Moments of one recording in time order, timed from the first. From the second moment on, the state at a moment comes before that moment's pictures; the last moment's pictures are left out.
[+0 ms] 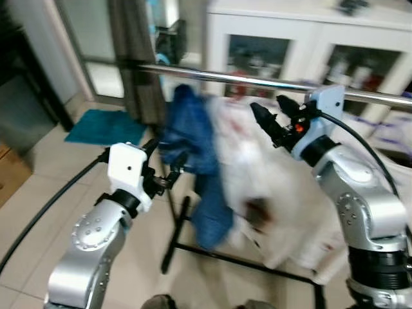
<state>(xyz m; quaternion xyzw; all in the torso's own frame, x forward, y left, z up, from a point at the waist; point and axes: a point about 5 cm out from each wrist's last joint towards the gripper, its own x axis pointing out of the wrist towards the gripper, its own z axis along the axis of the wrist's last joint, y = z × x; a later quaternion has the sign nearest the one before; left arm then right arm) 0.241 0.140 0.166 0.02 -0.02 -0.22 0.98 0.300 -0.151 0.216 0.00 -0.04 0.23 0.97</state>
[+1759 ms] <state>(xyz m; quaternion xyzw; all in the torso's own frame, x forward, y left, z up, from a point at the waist) 0.232 0.136 0.160 0.08 0.01 -0.33 0.94 0.394 -0.170 0.170 -0.02 0.16 0.16 0.97</state>
